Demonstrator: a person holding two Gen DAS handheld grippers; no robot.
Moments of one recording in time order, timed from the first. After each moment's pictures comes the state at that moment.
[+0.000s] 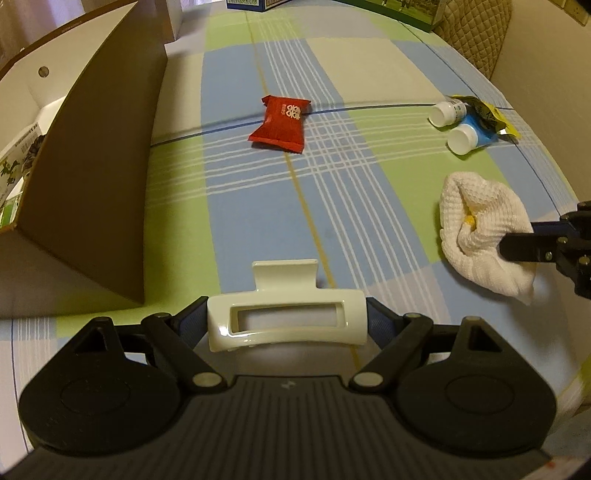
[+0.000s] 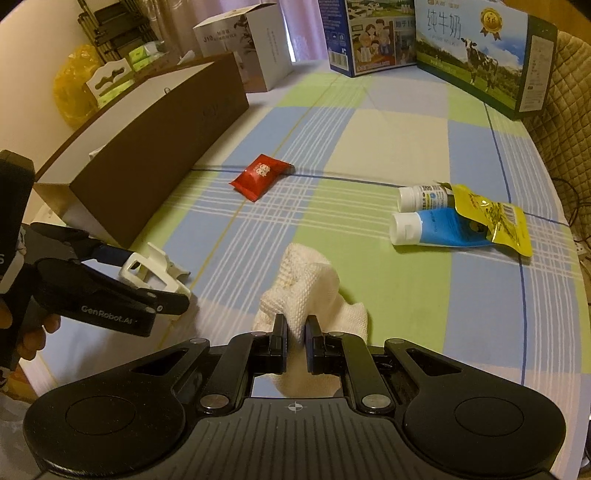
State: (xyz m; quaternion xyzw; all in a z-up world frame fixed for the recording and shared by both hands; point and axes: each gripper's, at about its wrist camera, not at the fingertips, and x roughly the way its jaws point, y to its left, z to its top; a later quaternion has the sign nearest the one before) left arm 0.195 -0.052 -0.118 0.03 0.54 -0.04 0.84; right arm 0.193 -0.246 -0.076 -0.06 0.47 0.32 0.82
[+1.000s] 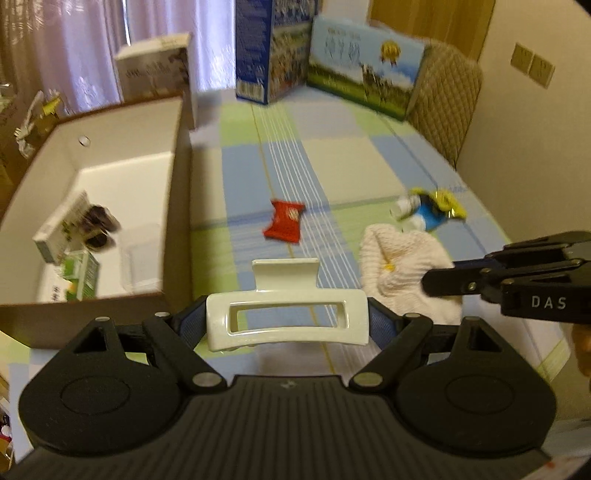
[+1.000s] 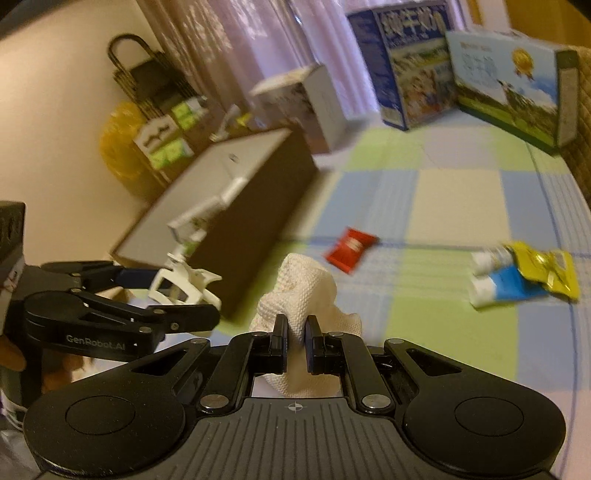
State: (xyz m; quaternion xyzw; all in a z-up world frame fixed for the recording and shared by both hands) left arm 0.153 -0.018 -0.004 0.00 0.44 -0.06 0.90; right arm 0.176 -0.202 0.003 0.04 0.42 0.40 0.82
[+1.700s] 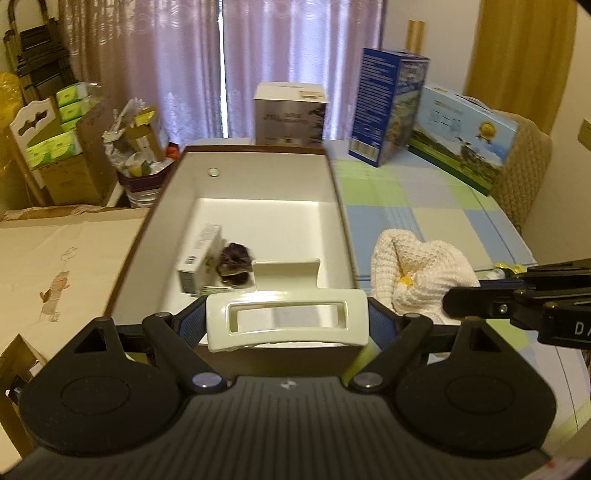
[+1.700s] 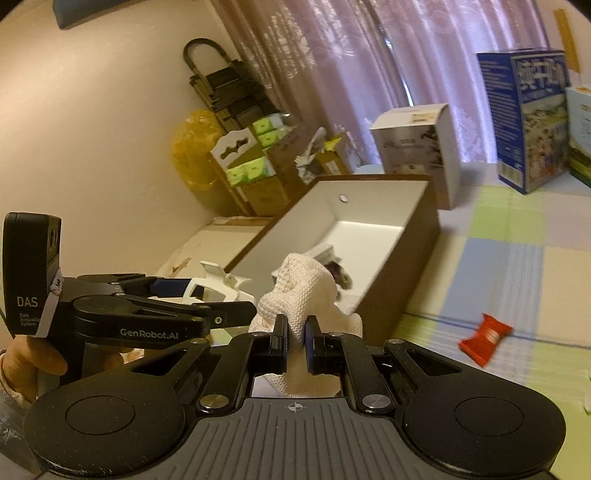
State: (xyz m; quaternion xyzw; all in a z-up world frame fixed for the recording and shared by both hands) left arm 0.148 0.110 0.046 -0.03 0.39 0.05 0.92; right arm 0.182 -0.067 0.037 0.04 0.37 0.49 0.79
